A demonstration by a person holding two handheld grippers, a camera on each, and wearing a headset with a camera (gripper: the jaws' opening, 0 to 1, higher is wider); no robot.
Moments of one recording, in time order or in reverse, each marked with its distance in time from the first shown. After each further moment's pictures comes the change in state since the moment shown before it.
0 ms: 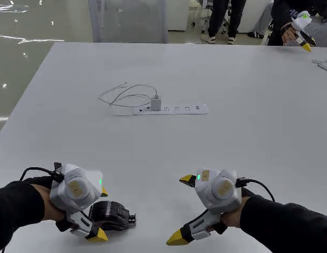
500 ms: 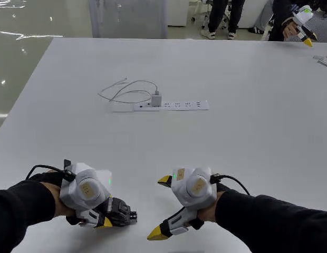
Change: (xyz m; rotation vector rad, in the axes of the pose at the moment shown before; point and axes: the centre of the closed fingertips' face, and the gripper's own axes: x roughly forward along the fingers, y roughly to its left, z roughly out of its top) left arm 0.002 0.004 -0.001 0.048 0.059 0.048; right arm 0.042 0.008 0.023 -0.080 0.003 0.033
